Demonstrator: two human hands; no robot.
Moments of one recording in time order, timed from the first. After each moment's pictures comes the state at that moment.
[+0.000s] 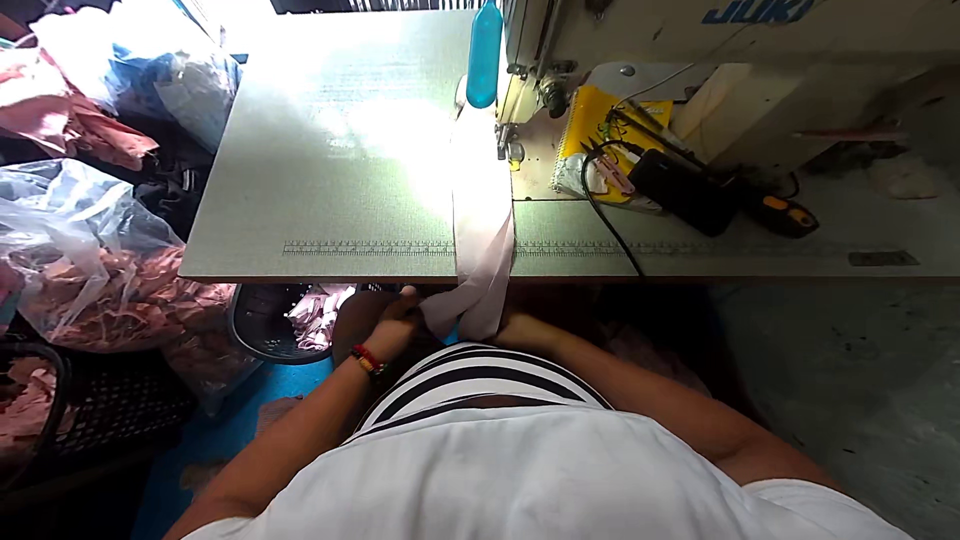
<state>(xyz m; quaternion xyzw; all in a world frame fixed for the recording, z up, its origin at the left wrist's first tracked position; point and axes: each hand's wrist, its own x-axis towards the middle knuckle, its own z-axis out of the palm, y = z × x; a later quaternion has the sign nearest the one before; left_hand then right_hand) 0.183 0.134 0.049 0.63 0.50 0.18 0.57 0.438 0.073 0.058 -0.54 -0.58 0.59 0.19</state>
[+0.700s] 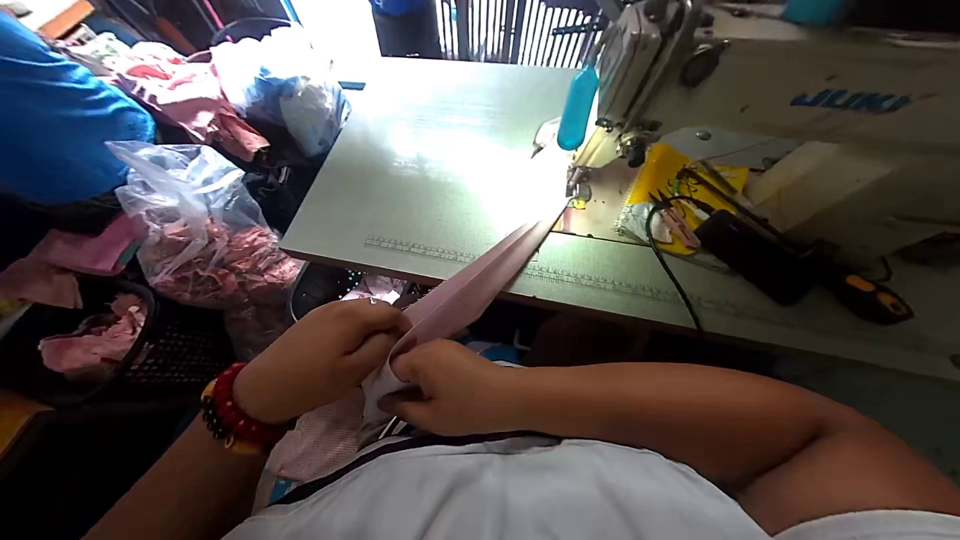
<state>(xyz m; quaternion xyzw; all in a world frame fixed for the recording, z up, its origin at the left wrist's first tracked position) 0.102 0.095 0.249 0.88 0.41 0.12 0.23 0.305 0.076 0.215 -0.23 -0.82 0.49 0.17</state>
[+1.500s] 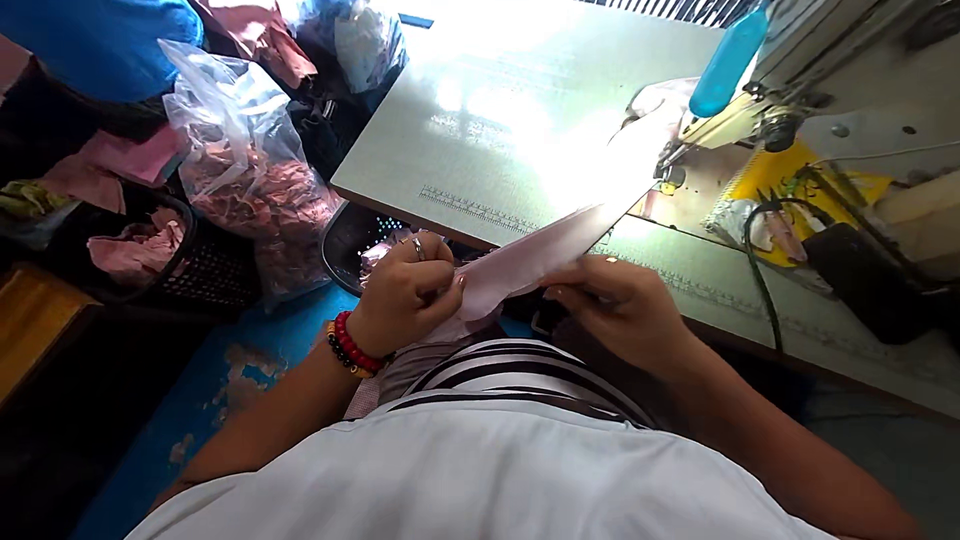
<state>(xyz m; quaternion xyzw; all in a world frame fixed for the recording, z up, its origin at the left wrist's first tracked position) 0.104 0.097 0.187 0.83 0.37 0.38 0.15 0.393 0.107 0.175 -0.32 -0.82 0.28 0.38</state>
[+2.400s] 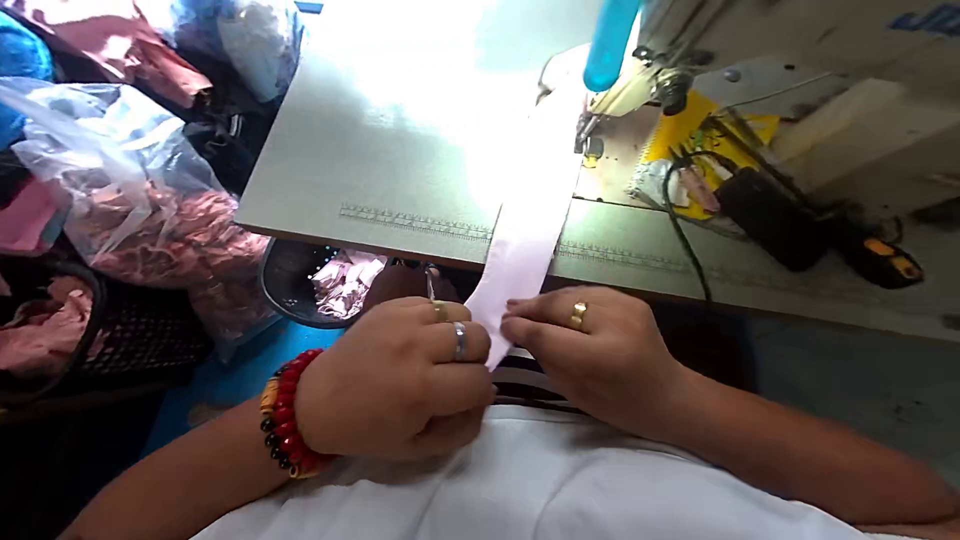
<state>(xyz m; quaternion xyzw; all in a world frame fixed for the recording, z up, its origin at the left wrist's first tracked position) 0.158 0.104 0.236 0.93 0.10 0.27 0.22 0.403 0.060 0.200 -0.39 -0.86 0.08 0.33</state>
